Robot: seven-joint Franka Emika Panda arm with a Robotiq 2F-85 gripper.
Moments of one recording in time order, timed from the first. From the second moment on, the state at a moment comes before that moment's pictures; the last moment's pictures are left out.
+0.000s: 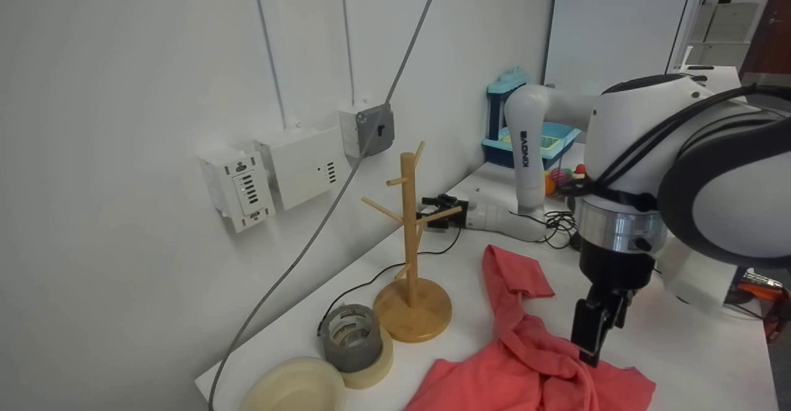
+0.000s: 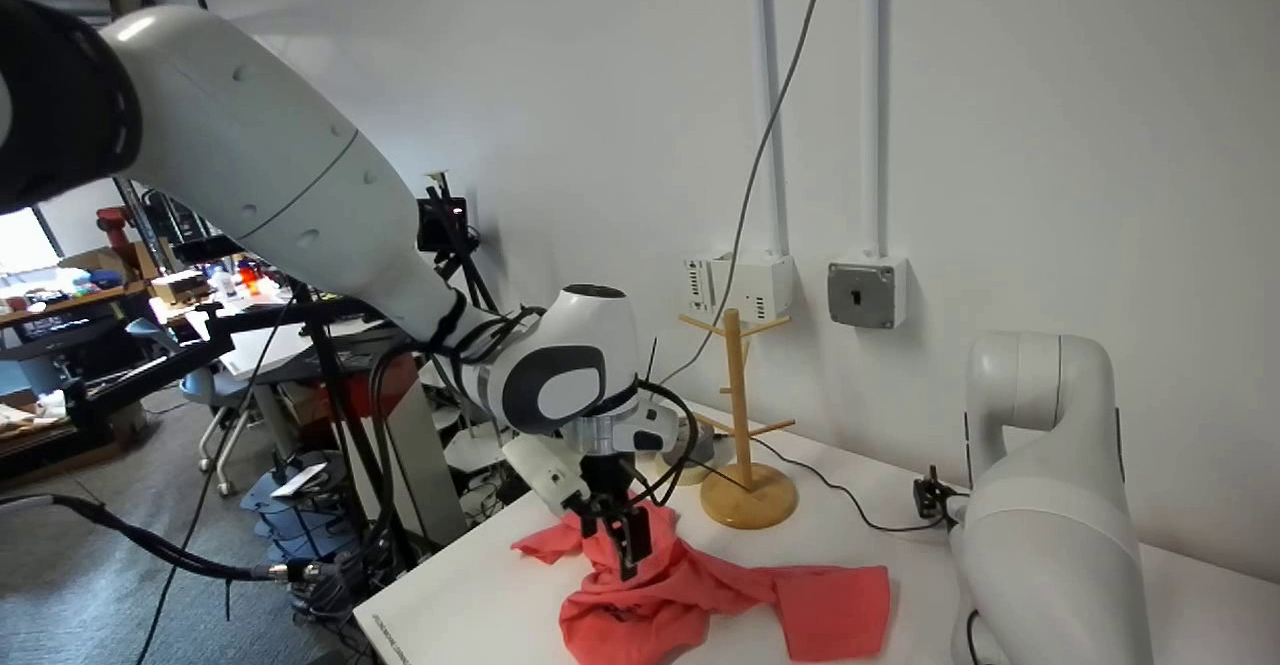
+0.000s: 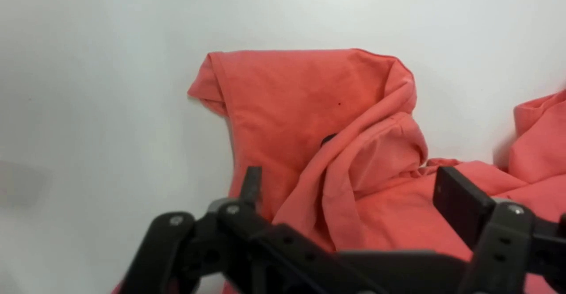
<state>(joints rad) -0.06 0.34 0.20 -2.22 -0.03 2.46 0.13</state>
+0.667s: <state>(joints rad) 0.02 0.47 0.16 -2.14 -0.03 2.53 0.11</state>
